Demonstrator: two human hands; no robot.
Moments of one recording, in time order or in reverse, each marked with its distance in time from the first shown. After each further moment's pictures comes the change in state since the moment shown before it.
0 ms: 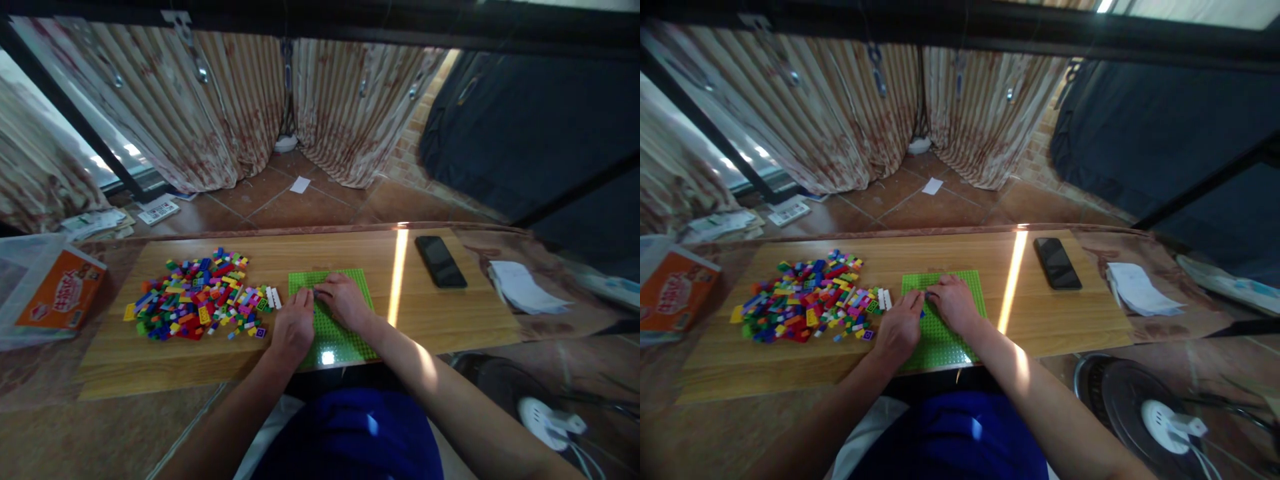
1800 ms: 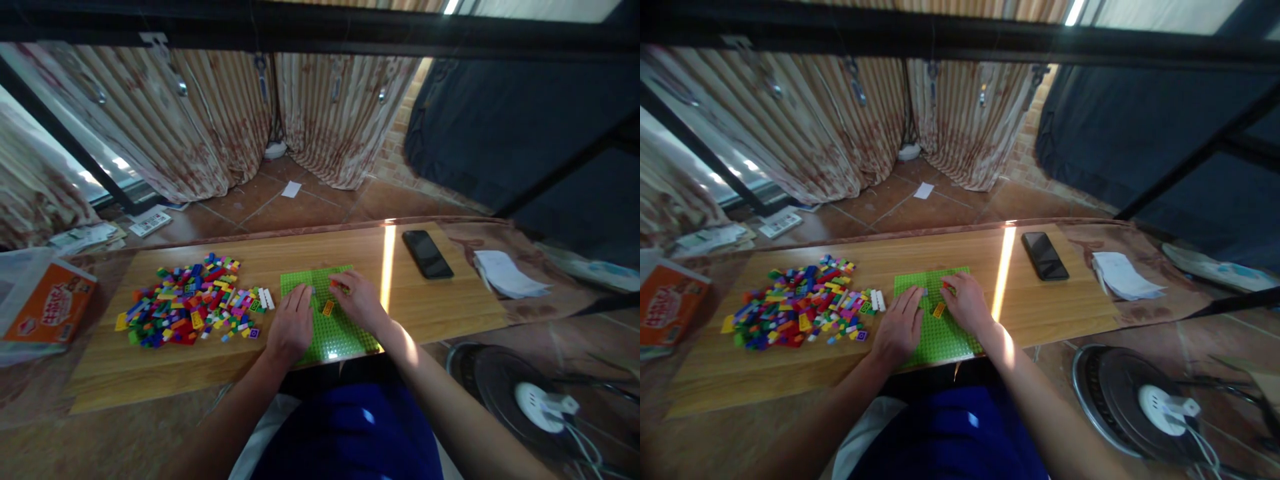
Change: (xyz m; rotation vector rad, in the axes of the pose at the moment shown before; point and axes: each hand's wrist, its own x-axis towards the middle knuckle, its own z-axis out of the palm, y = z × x) left_hand -0.007 -0.002 0.019 -0.220 0.272 0.168; right_hand -0.033 0.012 -0.015 0.213 0.303 0.157
